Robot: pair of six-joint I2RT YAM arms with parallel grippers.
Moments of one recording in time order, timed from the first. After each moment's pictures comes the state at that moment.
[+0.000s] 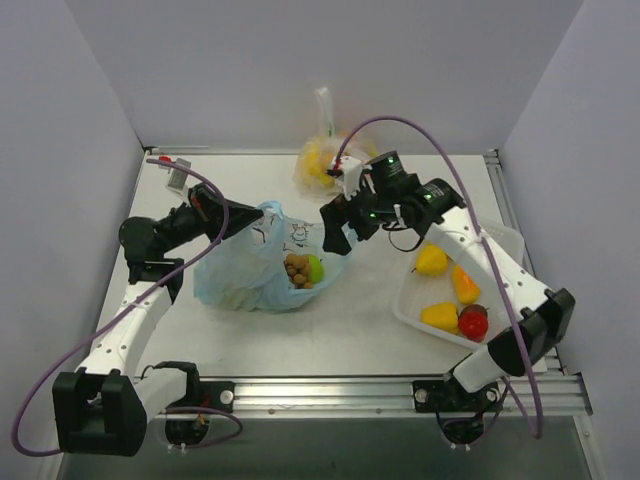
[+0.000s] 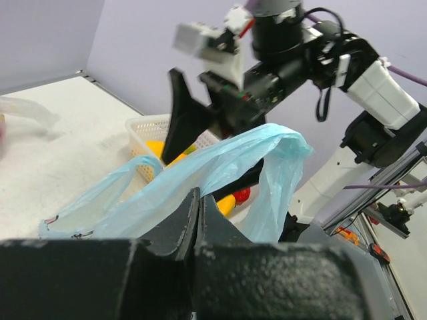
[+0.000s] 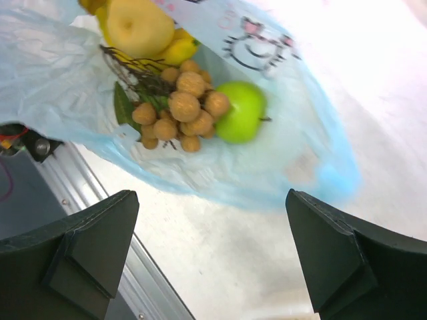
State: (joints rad) left arm -0.08 1.07 0.73 0.87 1.03 -1.01; right arm 0.64 1.56 1.59 -0.85 -0.39 -0.07
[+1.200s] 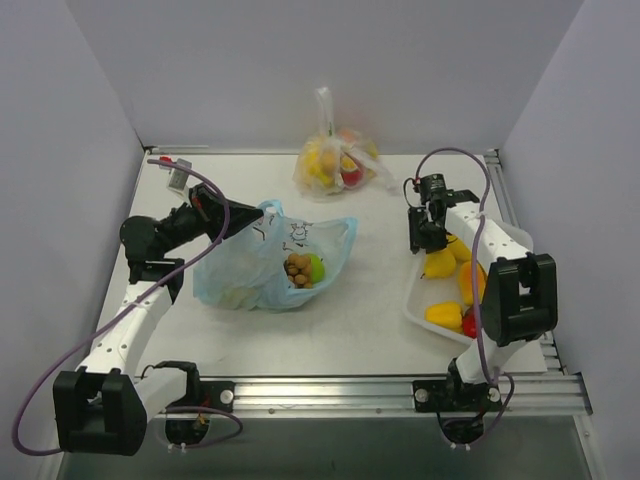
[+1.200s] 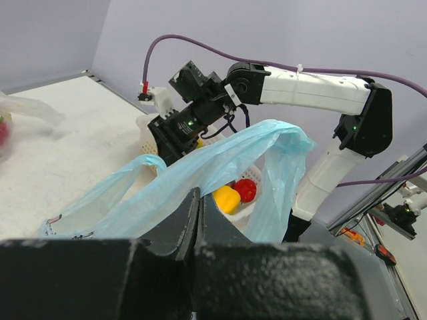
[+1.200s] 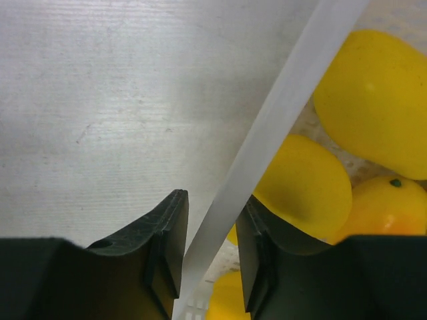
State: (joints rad) left arm -0.08 1.08 0.73 0.86 1.03 -0.99; right arm 0.19 1.67 1.22 -0.77 0.09 0.14
